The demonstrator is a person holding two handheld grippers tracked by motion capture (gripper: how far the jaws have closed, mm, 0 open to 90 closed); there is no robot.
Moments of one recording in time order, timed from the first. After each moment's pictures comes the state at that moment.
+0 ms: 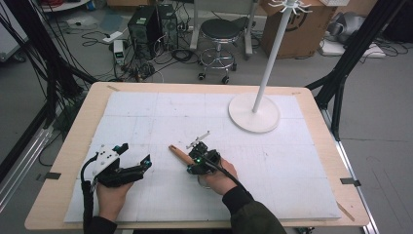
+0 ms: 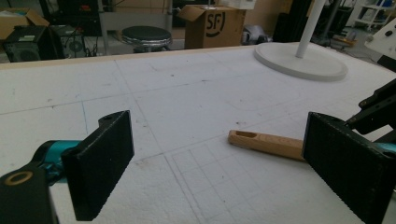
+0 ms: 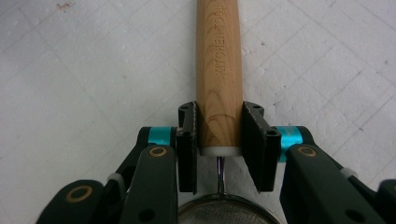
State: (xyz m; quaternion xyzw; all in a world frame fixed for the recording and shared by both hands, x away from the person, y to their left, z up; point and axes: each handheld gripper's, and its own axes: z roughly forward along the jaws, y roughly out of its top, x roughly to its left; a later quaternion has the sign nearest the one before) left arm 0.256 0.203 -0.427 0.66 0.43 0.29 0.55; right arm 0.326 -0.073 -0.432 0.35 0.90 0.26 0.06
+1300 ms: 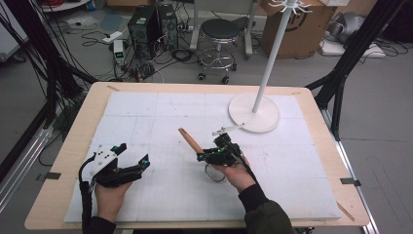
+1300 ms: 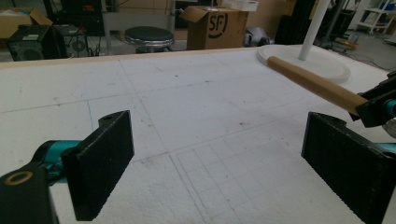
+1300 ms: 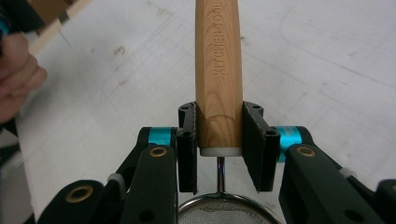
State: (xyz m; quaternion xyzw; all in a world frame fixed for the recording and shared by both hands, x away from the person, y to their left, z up) left arm 0.255 0.207 -0.427 0.65 0.44 0.29 0.55; right arm 0.339 -0.139 -0.412 0.39 0.82 0.42 -0.02
